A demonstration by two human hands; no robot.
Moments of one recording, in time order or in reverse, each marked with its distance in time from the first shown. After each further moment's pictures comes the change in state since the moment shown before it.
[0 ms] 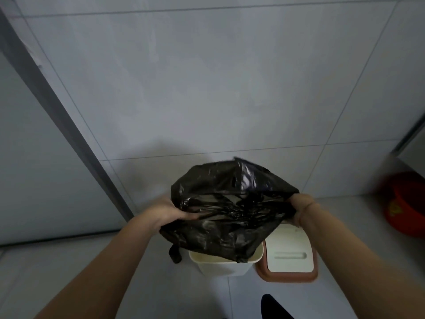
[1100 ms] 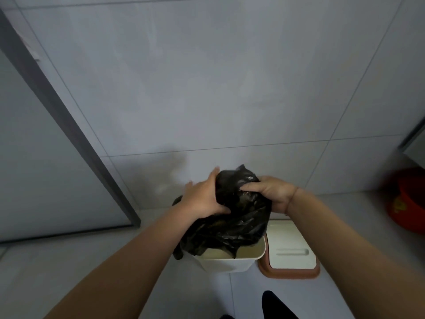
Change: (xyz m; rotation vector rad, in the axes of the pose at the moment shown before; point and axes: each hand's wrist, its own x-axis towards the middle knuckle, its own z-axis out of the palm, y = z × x) left_hand 0.009 0.047 0.056 0.683 0.202 0.545; right_hand -0.035 -0.017 0.046 -0.301 -0.737 -0.185
